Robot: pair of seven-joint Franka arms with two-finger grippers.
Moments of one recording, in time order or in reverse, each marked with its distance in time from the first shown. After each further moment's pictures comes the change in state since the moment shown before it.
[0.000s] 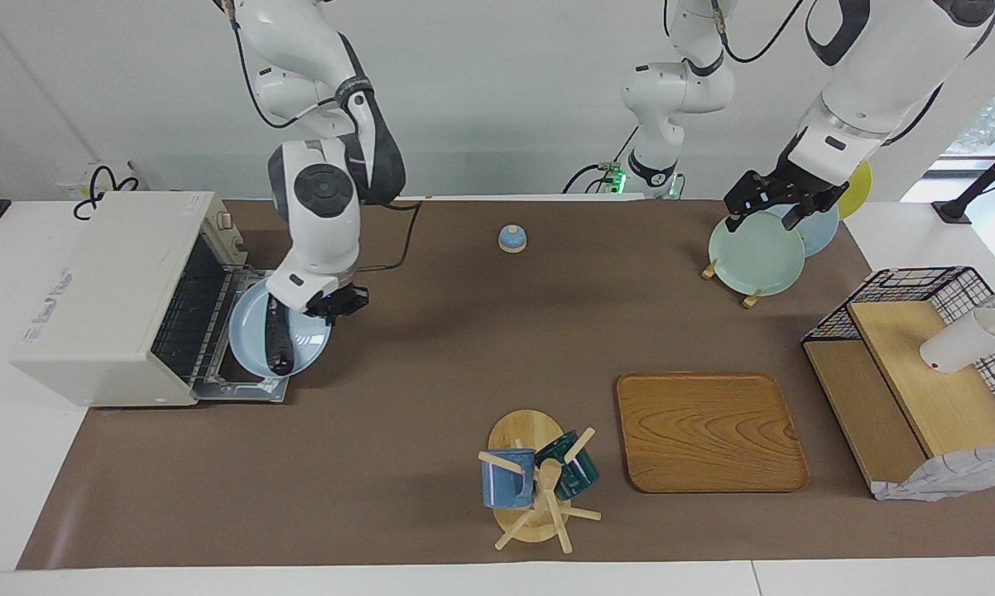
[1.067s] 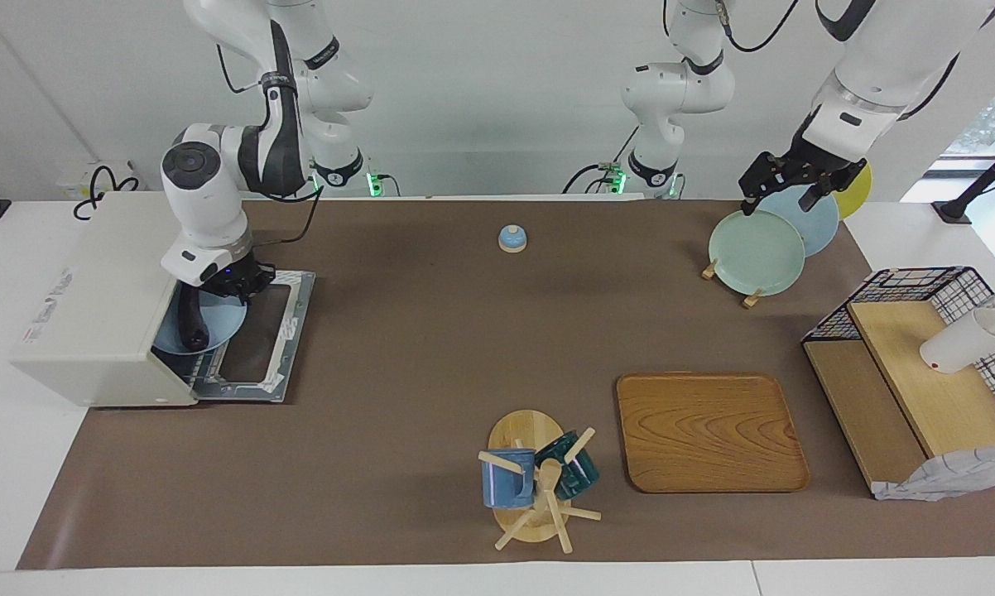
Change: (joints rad) left arm 0.003 -0.047 0.011 0.009 0.038 -0.057 0.000; right arm -0.278 -0.233 0.004 -0.414 -0.013 0.280 -0.314
